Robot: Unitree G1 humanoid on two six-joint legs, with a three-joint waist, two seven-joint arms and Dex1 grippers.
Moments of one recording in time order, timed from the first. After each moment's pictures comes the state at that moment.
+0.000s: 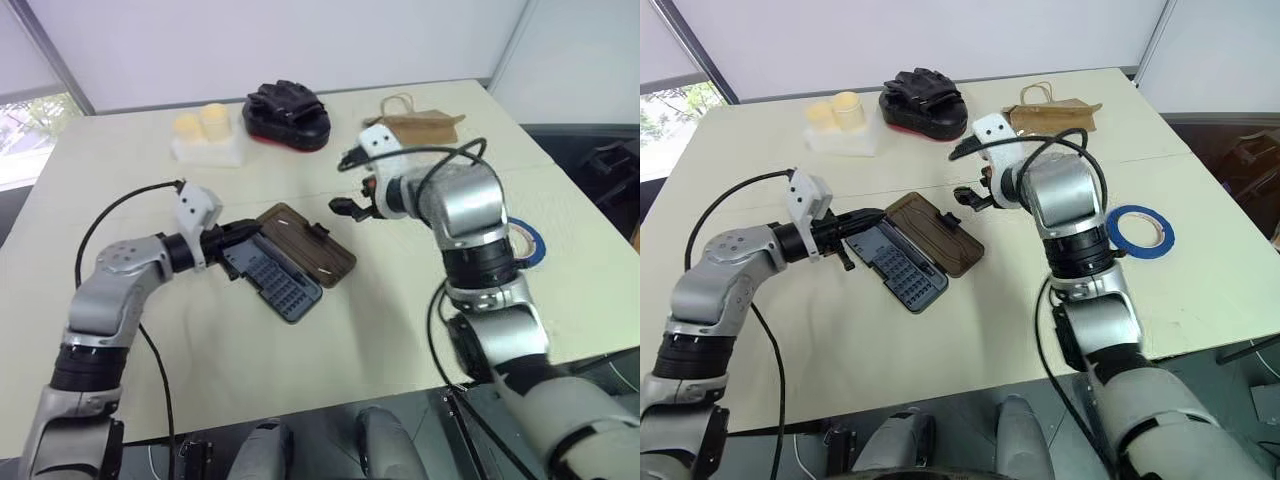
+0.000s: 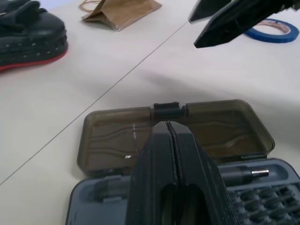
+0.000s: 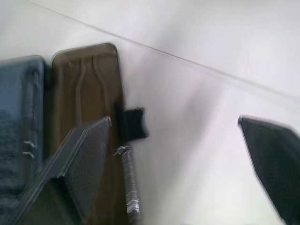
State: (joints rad) left arm -0.46 0.61 0.05 -0.06 -0.41 0.47 -0.84; right arm -1.10 -0.12 -0.02 0.09 -0.08 1.52 0.49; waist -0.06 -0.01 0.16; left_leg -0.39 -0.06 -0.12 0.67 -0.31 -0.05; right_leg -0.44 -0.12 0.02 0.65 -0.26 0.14
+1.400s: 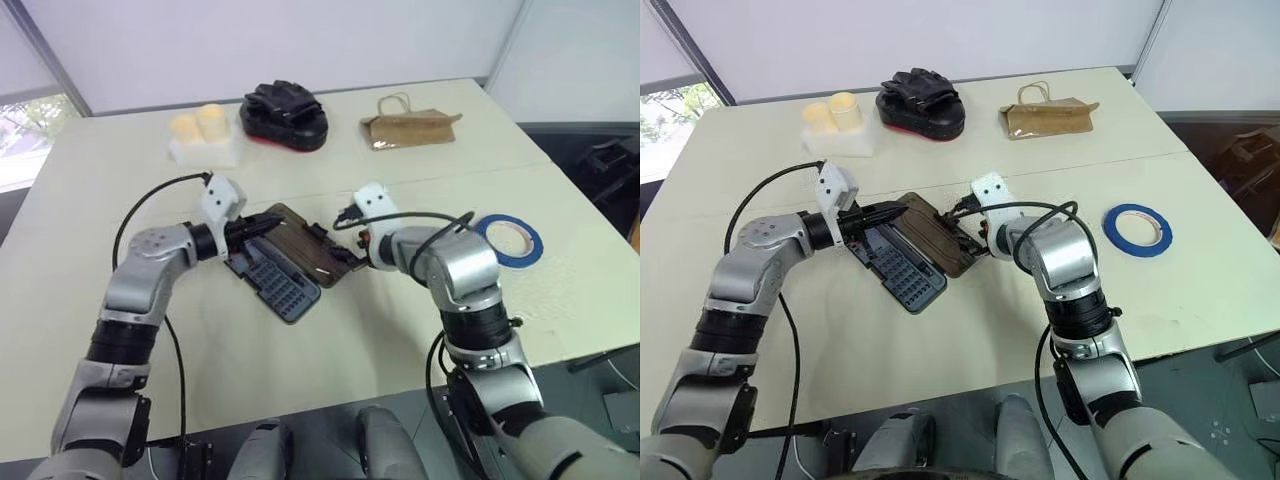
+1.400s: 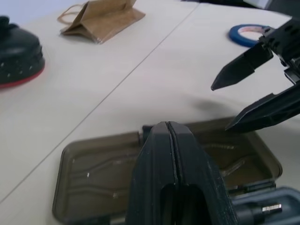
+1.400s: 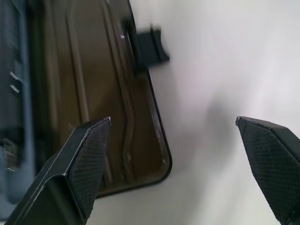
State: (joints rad) left arm -0.55 0.54 -0.02 0.08 -0.34 0.38 -0.88; right arm -0.76 -0.20 0.15 -0.15 0.10 1.41 0.34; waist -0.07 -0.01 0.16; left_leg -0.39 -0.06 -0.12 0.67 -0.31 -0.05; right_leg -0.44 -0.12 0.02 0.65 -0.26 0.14
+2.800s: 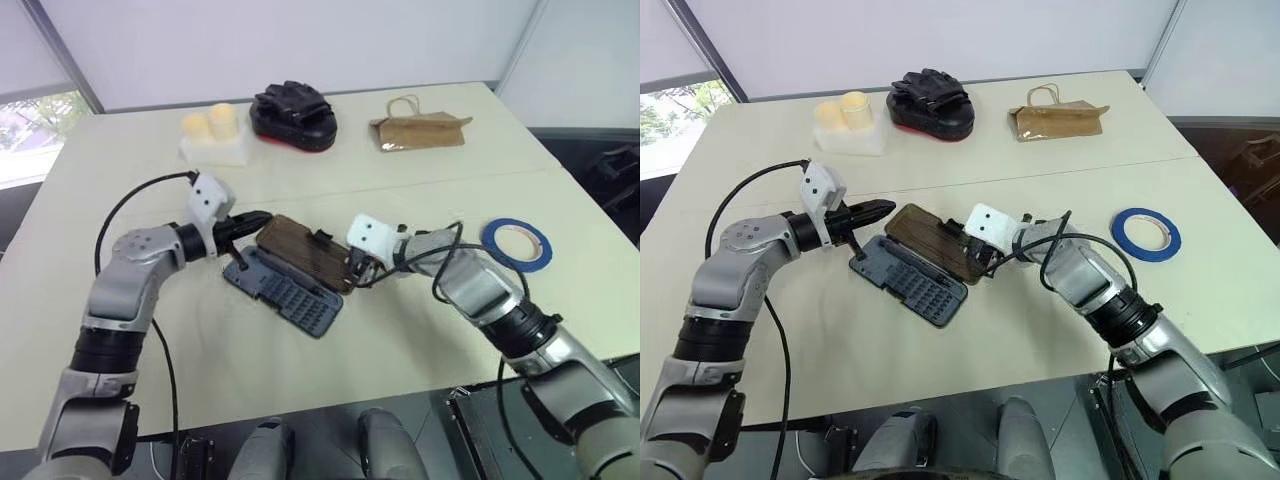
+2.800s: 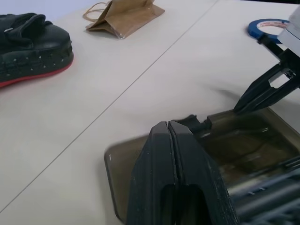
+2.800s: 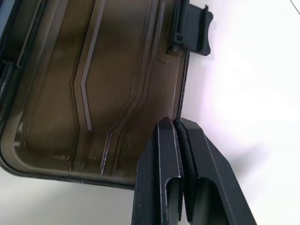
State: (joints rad) left arm -0.53 0.56 0.02 0.01 -0.35 0.42 -0.85; right arm -0.80 -0.64 0.58 0.05 -0.04 0.58 0.80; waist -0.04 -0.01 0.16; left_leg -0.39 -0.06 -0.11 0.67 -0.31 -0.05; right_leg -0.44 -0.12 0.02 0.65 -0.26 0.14
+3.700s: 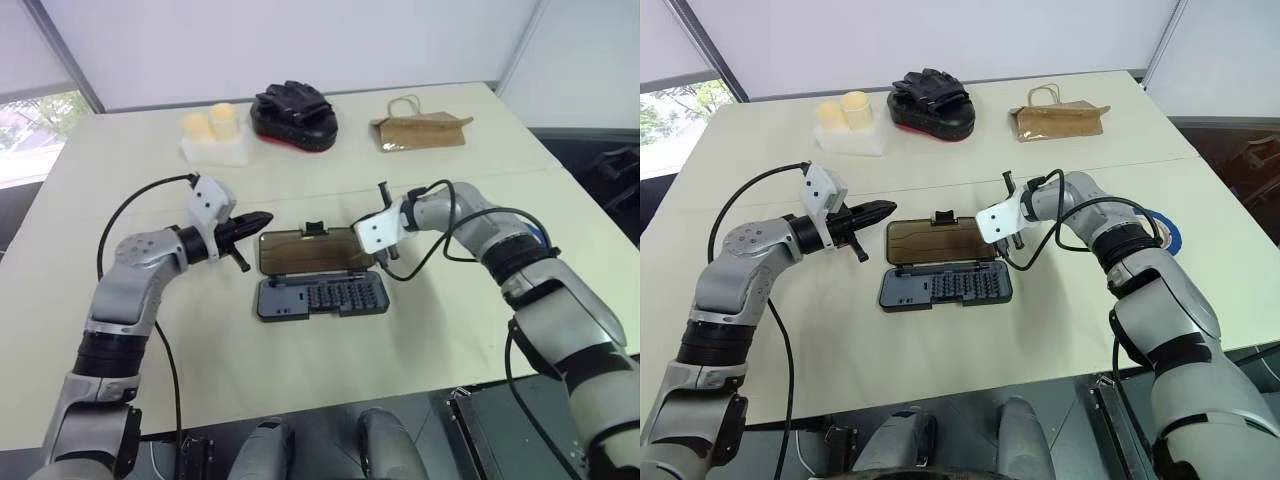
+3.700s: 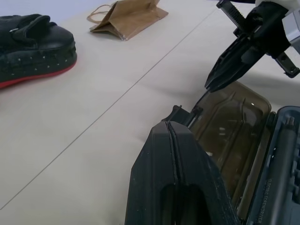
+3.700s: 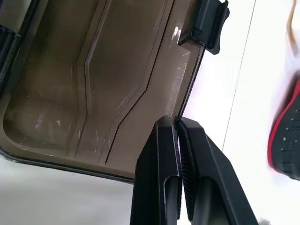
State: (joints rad) left arm -0.51 0.56 0.02 0.00 -0.35 0.41 -0.82; right arm -1.12 -0.57 0.62 0.89 -0.45 -0.63 0.79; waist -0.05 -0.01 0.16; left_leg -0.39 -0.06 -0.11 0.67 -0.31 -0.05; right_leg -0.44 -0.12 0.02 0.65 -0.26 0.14
